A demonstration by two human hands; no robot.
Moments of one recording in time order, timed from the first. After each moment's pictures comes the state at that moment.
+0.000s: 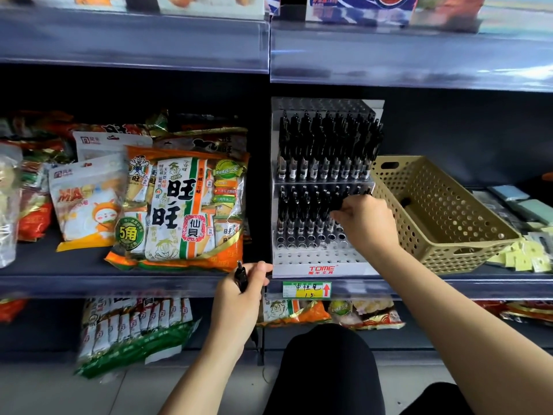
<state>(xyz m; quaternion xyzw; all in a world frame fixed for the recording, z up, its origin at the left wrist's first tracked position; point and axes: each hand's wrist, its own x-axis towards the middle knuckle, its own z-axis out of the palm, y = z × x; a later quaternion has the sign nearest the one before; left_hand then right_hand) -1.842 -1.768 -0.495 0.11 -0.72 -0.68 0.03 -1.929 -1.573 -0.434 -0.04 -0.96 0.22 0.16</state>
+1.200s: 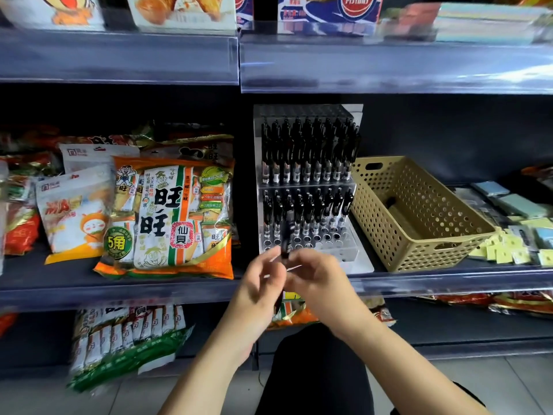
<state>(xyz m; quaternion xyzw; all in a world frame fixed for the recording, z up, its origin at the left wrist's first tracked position) -1.829 -1.742 -0.465 -0.04 -0.70 -0.71 -0.09 -1.841 -1.617 -0.452 0.10 -0.77 0.63 -0.01</state>
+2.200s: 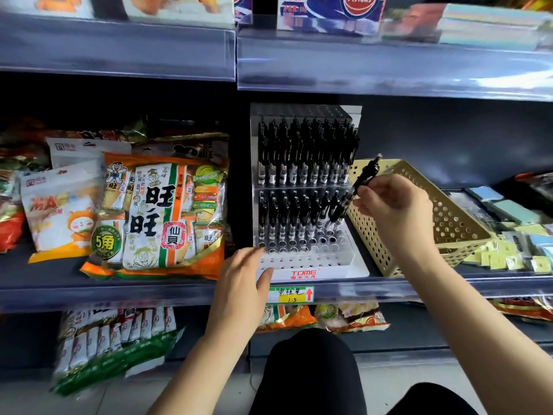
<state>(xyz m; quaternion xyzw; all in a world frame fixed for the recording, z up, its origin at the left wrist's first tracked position) -1.867 -1.746 -0.493 -0.08 -0.93 -0.33 0.14 -1.895 -1.531 -0.400 -0.03 -0.82 0.51 0.27</state>
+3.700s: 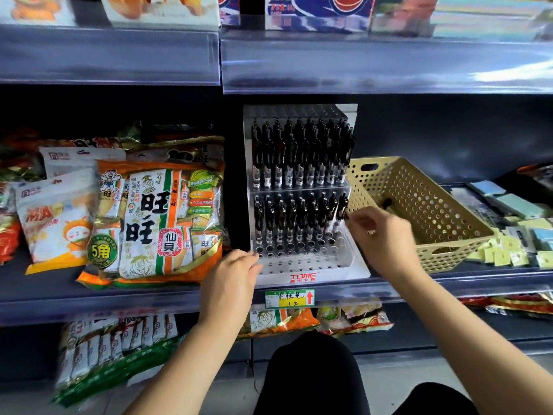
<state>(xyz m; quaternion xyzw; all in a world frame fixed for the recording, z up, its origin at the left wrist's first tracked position) -1.892 -1.754 -0.499 -0.08 -0.95 -0.25 0.18 -1.906 -1.515 -0.446 -0.02 -0.92 0.31 0.23</state>
